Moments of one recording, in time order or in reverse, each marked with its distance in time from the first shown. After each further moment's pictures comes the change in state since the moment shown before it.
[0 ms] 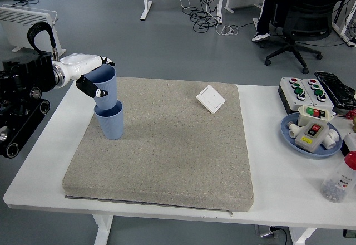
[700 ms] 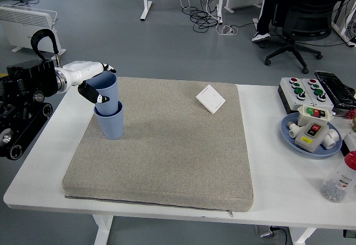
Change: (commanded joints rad) left arm 0.004 -0.016 0.015 0.040 -0.022 0.002 -0.003; right arm 0.001 -0.001 -0.001 0.000 0.000 0.001 0.000
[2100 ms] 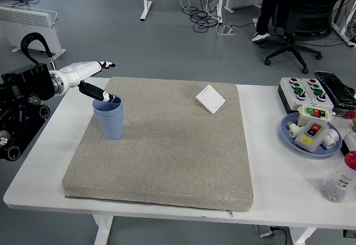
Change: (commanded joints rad) left arm 0.037 -0.001 -0.043 0.040 -0.197 0.143 0.015; right arm -0.006 0.002 0.002 0.000 -0.006 0.000 -0.001
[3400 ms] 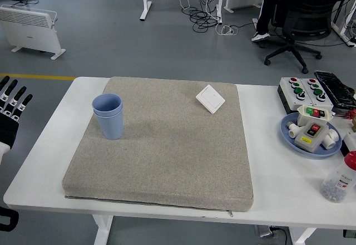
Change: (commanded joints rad) left arm 0.822 -0.207 -0.616 -0.546 -1.392 0.342 -0.136; right arm 0.009 0.017 0.025 0.000 -0.019 -0.009 0.015
